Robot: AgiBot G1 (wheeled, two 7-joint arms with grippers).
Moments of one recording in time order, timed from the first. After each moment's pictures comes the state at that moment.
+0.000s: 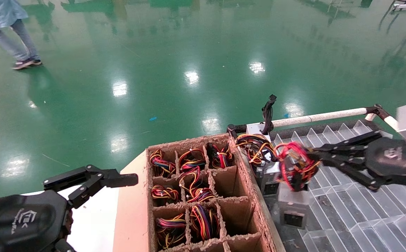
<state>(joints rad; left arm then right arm) -1.10 0.57 0.38 -1.26 0.66 1.46 -0.13 1.57 -0.57 -0.47 0.72 -1.16 -1.57 -0.02</state>
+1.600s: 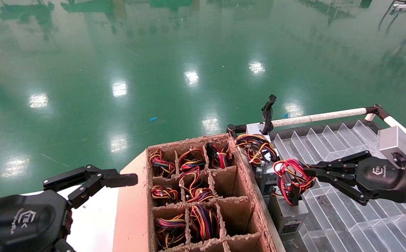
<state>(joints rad) -1.10 0.57 0.38 -1.26 0.66 1.46 -0.13 1.64 -0.65 -0.71 0.35 -1.07 -1.58 -0.24</state>
